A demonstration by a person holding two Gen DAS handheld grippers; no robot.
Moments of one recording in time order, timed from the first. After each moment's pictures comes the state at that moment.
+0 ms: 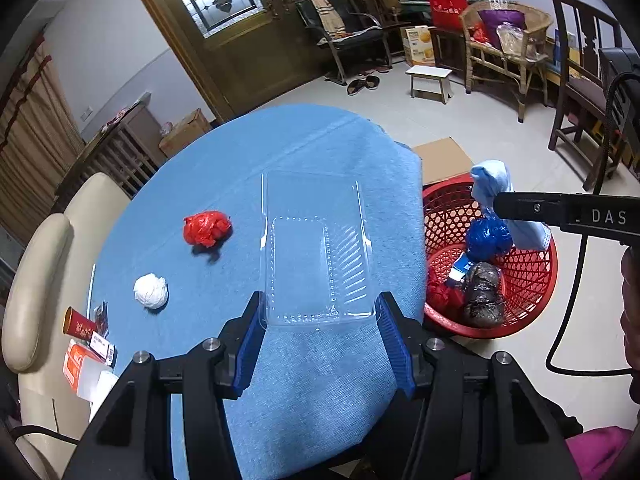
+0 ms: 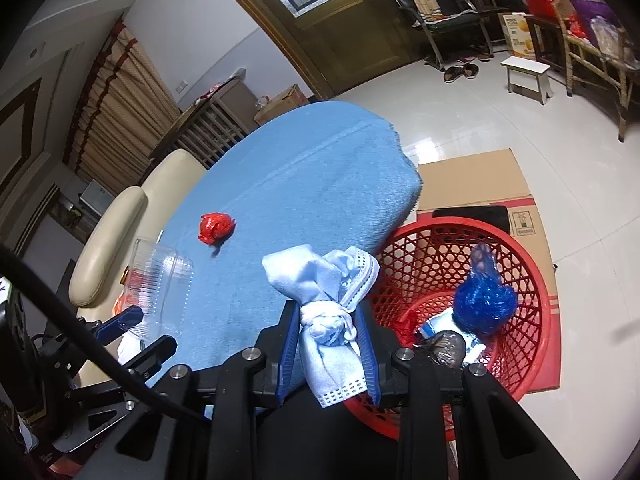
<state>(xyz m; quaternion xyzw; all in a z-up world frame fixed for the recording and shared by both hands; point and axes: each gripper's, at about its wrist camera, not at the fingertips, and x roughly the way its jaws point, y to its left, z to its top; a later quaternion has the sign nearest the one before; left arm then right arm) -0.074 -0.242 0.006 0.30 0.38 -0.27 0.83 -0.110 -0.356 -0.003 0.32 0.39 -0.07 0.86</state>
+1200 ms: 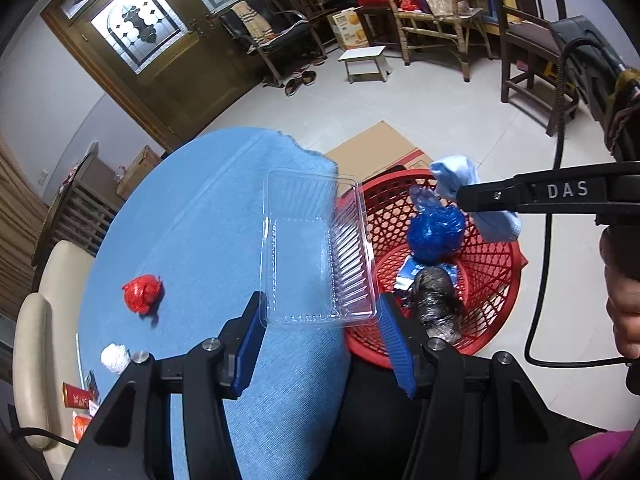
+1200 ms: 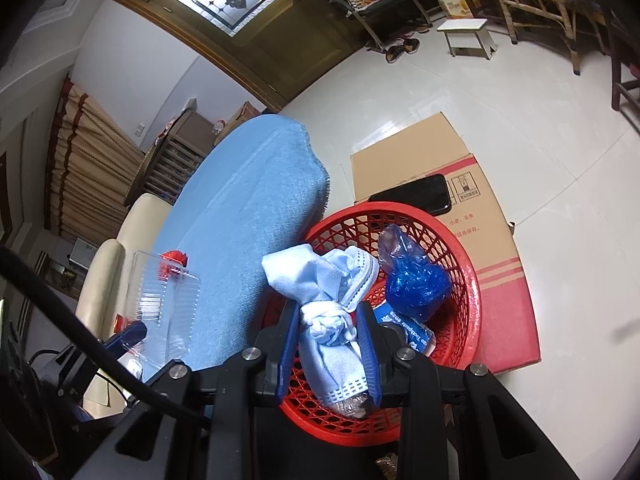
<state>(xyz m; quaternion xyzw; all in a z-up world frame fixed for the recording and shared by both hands) -0.106 -0.337 -0.021 0.38 0.36 -0.35 0.78 -0.155 -0.427 -0.044 0.41 0.38 -0.12 0.82</state>
